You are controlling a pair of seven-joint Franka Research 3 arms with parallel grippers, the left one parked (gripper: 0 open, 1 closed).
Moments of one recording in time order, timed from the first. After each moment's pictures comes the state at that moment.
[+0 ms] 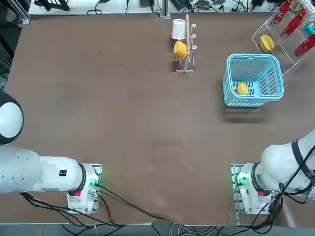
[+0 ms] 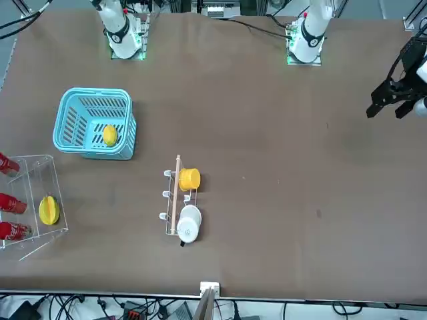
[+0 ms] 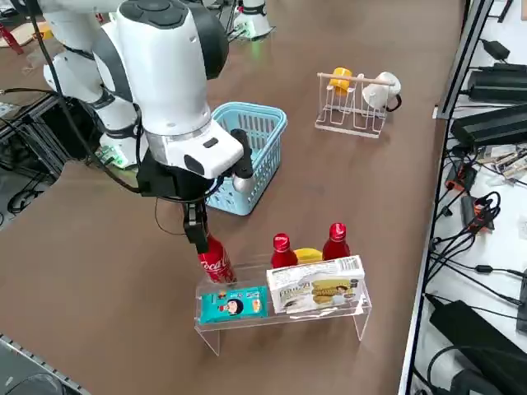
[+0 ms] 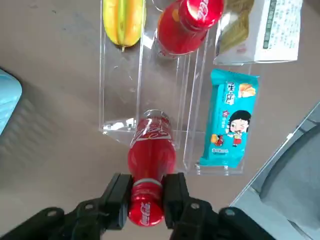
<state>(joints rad) -0.44 0.44 -0.08 -1.44 -0.14 1.92 -1.03</state>
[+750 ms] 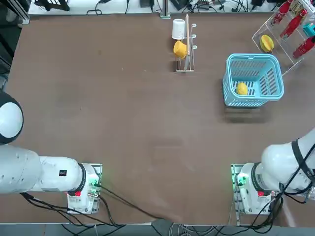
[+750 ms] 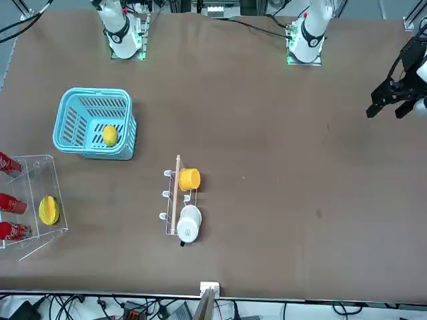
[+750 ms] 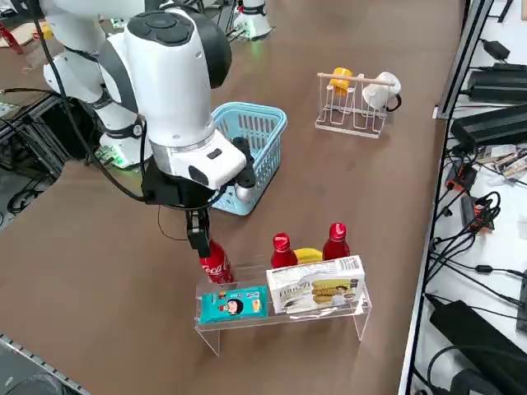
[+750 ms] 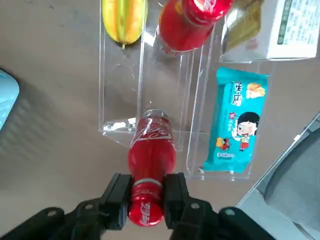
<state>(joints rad) -0.44 0.47 -0.08 -1.44 -0.14 1.92 -1.03</state>
